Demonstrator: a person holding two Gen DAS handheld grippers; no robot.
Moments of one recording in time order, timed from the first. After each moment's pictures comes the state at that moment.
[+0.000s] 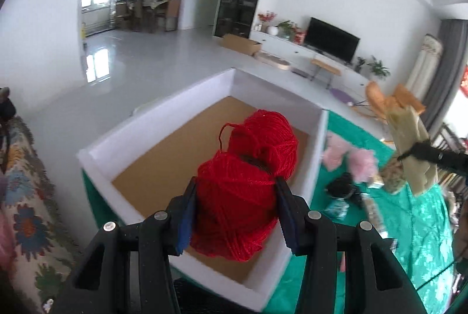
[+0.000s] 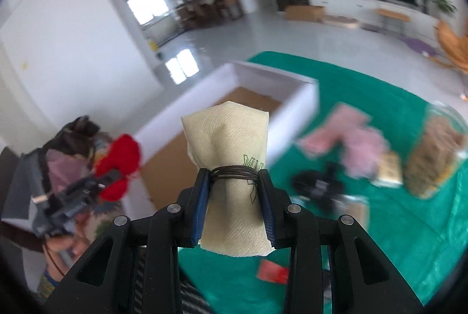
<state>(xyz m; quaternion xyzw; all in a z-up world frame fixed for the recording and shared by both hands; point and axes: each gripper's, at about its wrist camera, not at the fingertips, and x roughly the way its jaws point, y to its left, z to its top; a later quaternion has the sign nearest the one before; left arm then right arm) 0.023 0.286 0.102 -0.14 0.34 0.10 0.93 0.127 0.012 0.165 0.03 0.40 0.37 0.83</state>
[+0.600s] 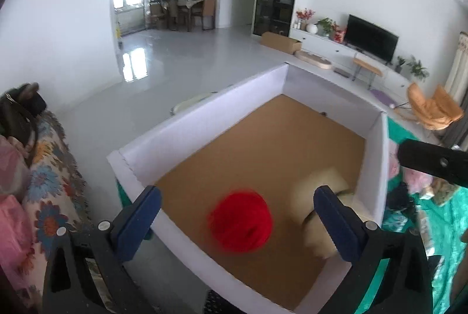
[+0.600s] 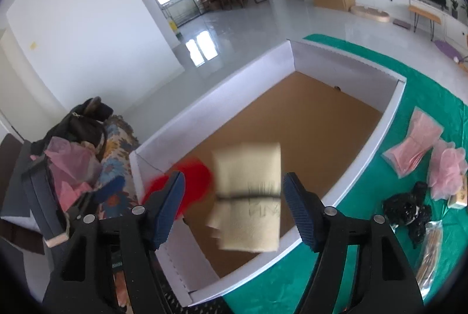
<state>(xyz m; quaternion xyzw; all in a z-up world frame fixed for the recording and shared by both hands) 0.043 0.320 0.067 -0.11 0.35 0.20 0.91 0.126 0.129 0.128 0.02 0.43 0.39 0.81</state>
